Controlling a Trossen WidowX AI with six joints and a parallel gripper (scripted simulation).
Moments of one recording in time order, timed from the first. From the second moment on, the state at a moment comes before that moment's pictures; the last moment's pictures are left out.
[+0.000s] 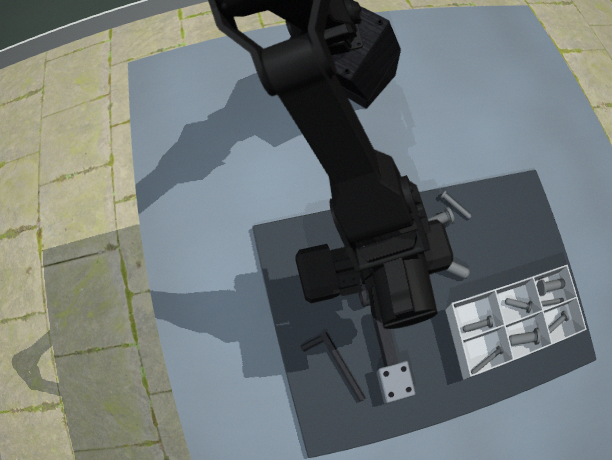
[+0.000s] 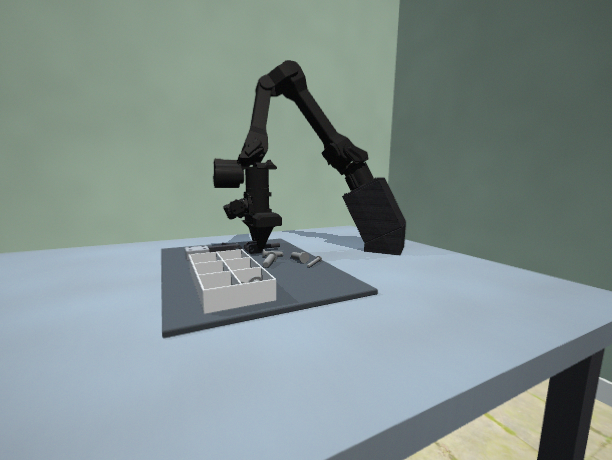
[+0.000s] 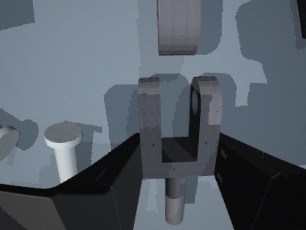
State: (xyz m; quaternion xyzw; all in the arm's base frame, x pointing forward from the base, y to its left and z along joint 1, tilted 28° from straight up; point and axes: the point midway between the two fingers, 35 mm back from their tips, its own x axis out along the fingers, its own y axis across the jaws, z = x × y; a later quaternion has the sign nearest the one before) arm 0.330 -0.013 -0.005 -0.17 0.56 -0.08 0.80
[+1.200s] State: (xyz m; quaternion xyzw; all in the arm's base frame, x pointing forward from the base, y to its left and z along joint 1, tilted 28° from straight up) arm 0.331 -0.013 -0.005 -0.17 0.57 -0.08 0.80
